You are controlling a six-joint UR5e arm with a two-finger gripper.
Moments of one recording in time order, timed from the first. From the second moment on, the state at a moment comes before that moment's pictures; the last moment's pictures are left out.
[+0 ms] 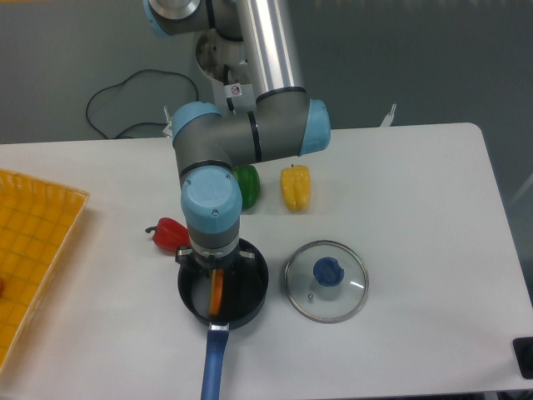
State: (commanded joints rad) arm 2.27 -2.03 -1.47 -1.23 1.53 0.25
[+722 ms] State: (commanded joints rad) arm 2.27 -2.01 -1.45 -1.26 1.62 0.40
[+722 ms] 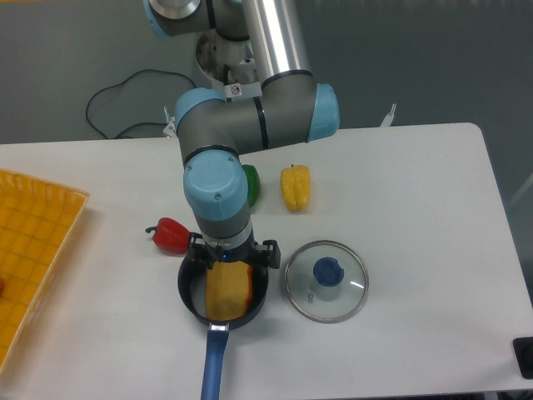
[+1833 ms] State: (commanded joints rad) arm 2.35 -1.98 -1.46 -1.25 1.73 1.33
